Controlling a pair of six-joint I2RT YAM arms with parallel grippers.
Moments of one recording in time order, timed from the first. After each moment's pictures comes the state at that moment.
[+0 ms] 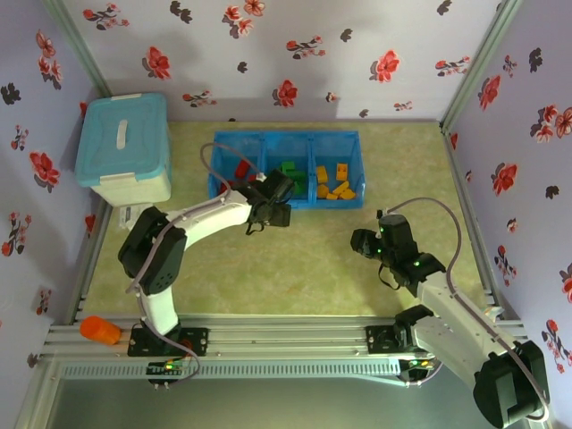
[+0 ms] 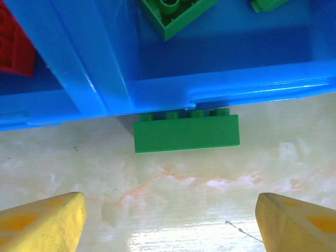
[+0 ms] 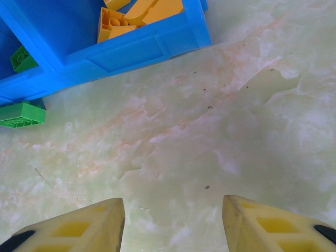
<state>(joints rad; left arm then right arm) -0.79 1.84 1.32 -0.65 -0.26 -0.59 0.40 0.82 0.44 -0.37 -0.01 0.56</state>
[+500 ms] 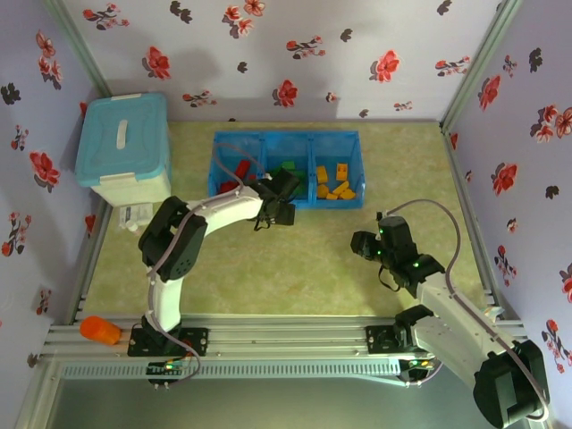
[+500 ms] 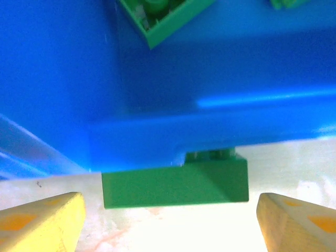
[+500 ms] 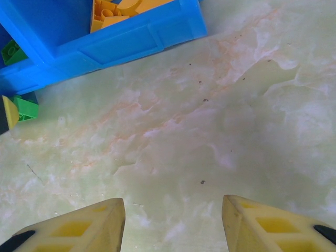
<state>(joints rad) -0.77 1.98 1.42 -0.65 -0.25 -0.59 0.40 0.82 0.42 -0.37 -0.01 0.56</state>
